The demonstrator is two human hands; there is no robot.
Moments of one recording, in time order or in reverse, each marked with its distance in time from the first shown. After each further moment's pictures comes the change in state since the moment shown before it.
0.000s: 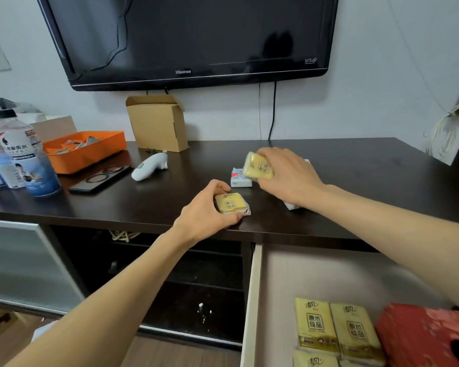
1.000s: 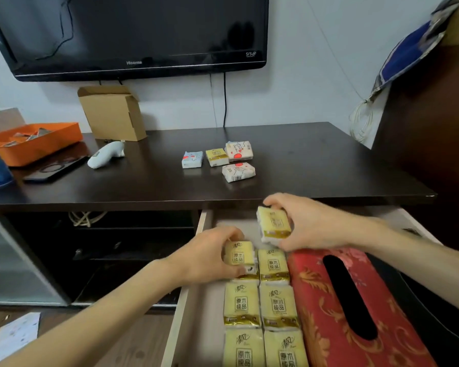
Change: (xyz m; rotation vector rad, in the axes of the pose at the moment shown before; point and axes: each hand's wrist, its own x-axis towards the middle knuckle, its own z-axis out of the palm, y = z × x) left_hand -0.122 0.080 0.083 0.125 -0.431 0.305; right_hand -0.204 0.044 -0.095 0.139 -0.474 0.097
